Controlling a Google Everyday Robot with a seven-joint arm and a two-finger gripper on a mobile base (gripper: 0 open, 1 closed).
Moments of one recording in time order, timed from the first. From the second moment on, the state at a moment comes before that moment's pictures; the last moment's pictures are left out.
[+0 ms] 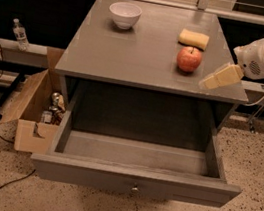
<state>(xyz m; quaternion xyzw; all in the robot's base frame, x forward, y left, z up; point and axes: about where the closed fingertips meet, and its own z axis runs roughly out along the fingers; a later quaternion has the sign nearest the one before) 0.657 -0.222 0.899 -0.44 0.81 0.06 0.38</state>
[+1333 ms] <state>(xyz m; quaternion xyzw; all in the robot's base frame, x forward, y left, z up) 0.724 -0.189 0.871 -0.41 0.81 0.10 0.41</state>
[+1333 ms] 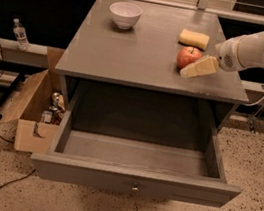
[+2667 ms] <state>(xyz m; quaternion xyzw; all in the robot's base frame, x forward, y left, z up) 0.740 -0.137 0.855 -0.43 0.79 0.15 0.41</state>
